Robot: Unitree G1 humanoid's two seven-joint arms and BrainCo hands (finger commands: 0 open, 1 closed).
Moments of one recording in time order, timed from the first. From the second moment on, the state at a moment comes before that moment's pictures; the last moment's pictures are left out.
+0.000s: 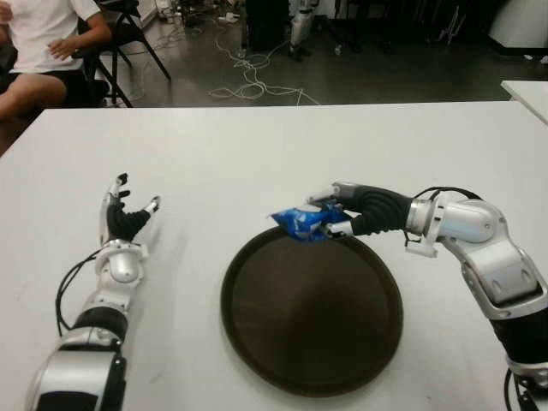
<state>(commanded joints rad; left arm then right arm) -0.51 0.29 0.01 1.12 0.23 -0.44 0.46 -0.38 -0.48 0.23 -0.15 0.11 0.12 0.87</state>
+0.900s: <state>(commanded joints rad) -0.51 0.29 0.02 1.13 0.22 -0.44 0.46 -0.45 -0.43 0.20 0.09 0.22 -0.08 1.03</state>
